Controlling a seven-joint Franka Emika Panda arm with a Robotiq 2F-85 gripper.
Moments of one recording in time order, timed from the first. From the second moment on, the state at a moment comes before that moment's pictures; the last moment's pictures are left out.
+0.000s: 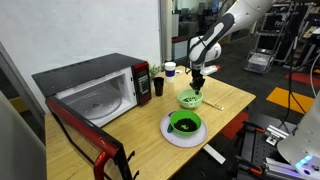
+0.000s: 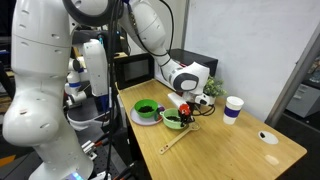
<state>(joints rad) -0.16 0.39 -0.14 -2.14 0.11 2.35 -0.11</state>
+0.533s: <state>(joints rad) -0.16 0.43 -0.14 -2.11 0.11 2.37 -0.11</state>
